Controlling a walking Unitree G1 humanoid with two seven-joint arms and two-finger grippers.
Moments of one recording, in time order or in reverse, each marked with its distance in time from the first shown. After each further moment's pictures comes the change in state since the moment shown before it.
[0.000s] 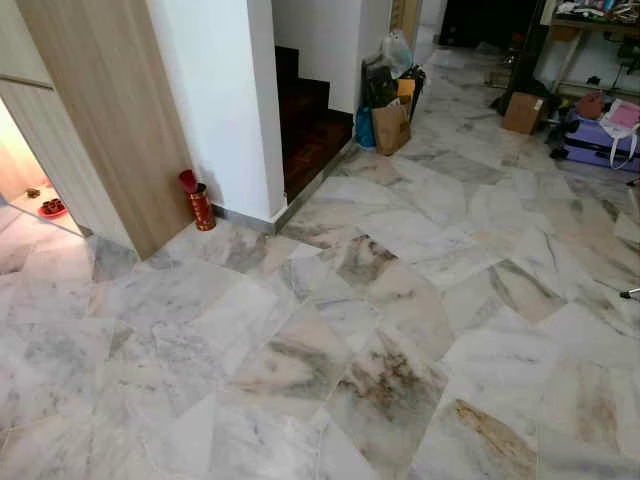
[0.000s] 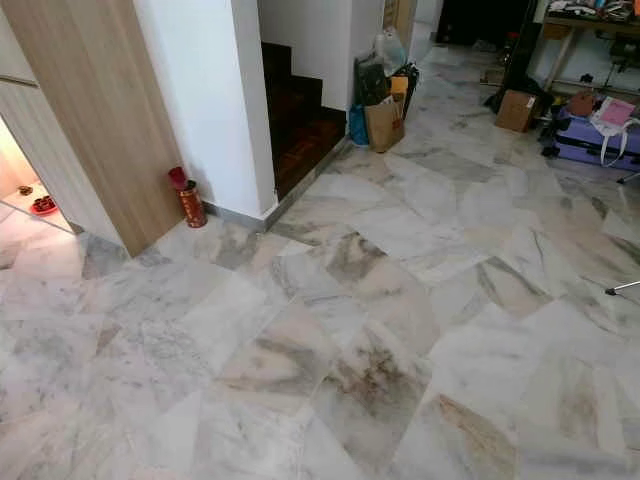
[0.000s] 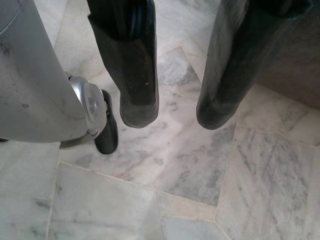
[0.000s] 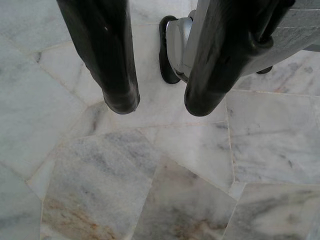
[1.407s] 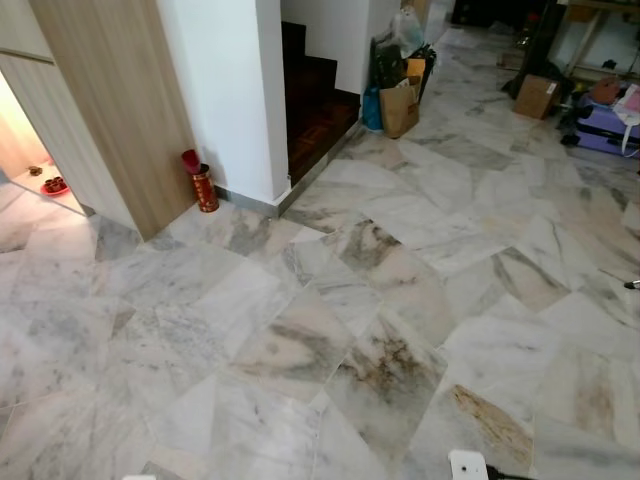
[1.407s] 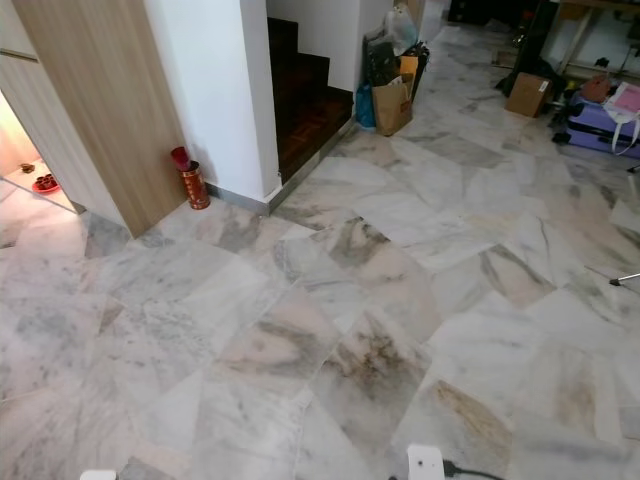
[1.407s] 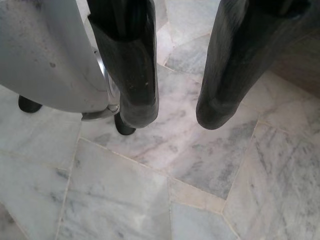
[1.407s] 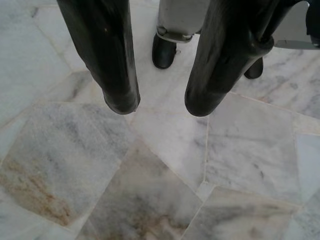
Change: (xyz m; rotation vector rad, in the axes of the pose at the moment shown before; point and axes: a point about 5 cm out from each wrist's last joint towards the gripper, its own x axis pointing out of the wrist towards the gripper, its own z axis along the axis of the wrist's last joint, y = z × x) left arm 0.002 0.002 0.020 -0.133 -0.106 -0.015; right arm 0.043 0.044 0.096 -0.152 0.012 0.132
